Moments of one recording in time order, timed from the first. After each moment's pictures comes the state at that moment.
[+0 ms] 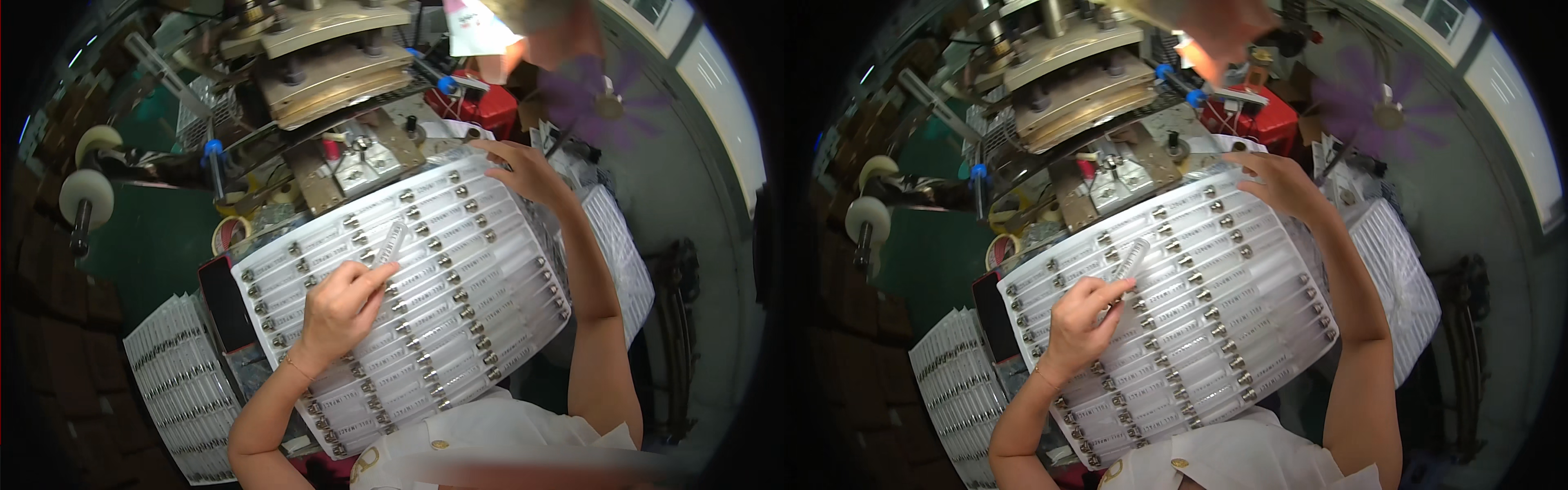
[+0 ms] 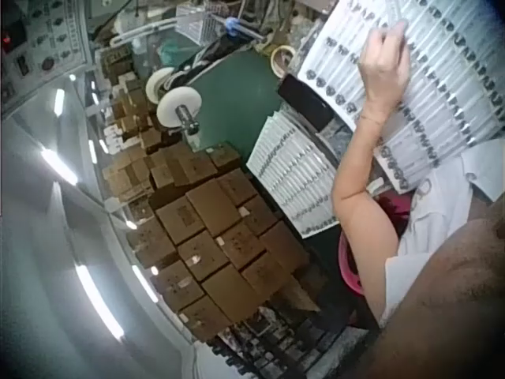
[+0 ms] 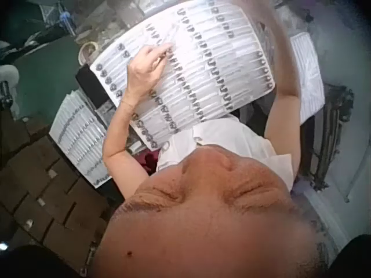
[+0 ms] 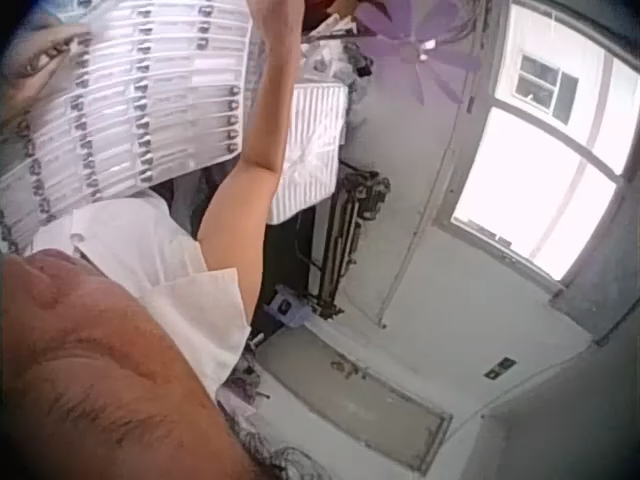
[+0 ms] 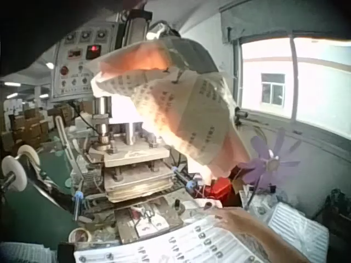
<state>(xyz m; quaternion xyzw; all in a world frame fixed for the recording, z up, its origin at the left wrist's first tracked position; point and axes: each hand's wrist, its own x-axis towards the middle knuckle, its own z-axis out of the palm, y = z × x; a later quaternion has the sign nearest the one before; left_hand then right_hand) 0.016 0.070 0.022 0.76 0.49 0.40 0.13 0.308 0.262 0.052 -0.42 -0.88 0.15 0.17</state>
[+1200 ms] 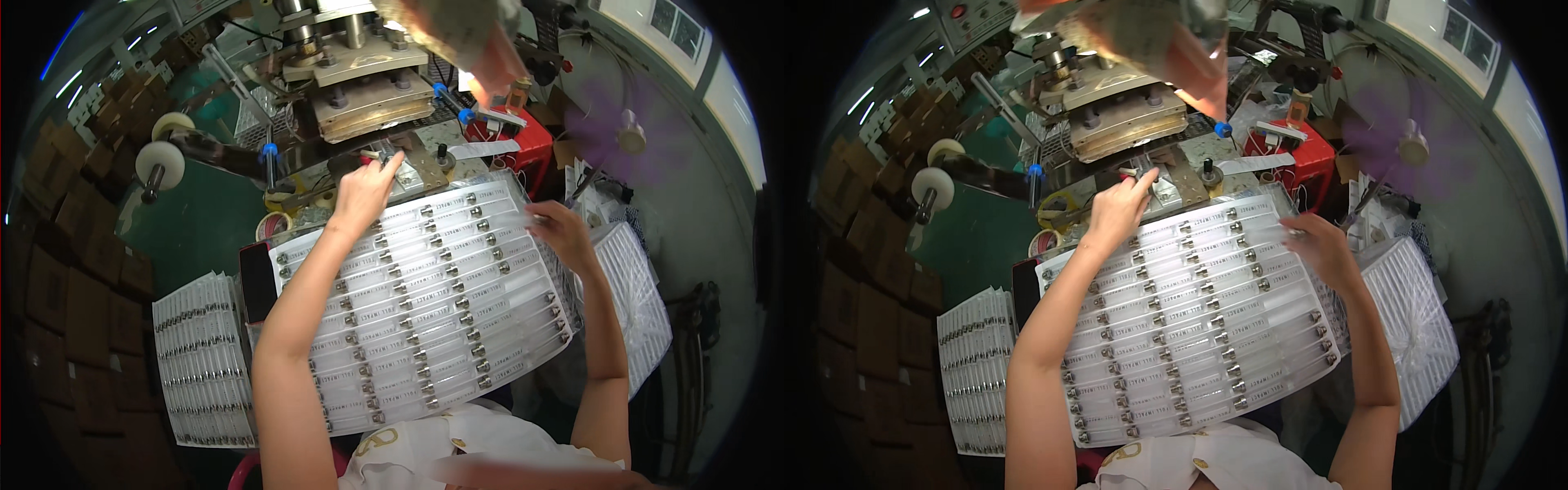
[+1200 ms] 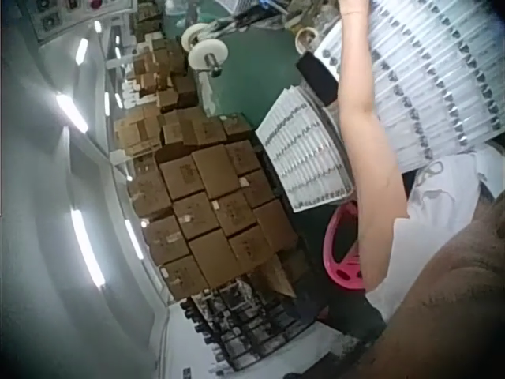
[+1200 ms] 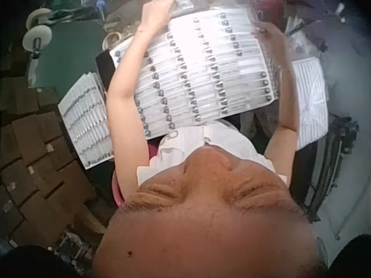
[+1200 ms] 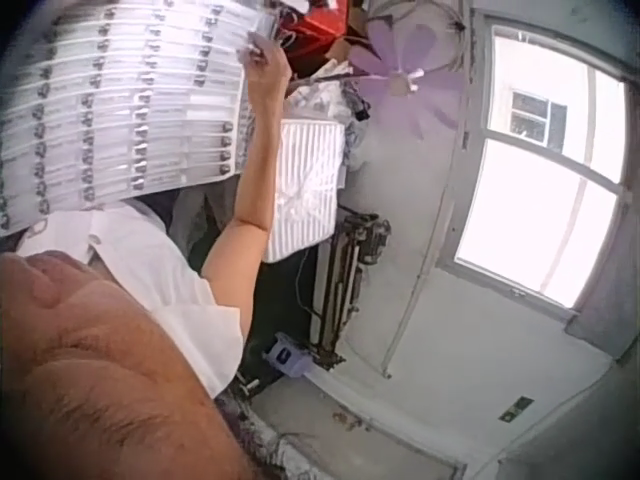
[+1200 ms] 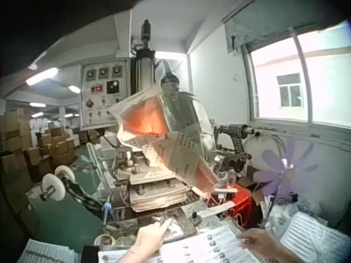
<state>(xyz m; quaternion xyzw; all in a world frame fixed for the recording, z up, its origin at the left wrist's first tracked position) 0.007 0.208 0.017 0.77 0.52 0.29 -0.23 0.365 0.200 0.039 -0.42 -0.76 0.35 0.34</state>
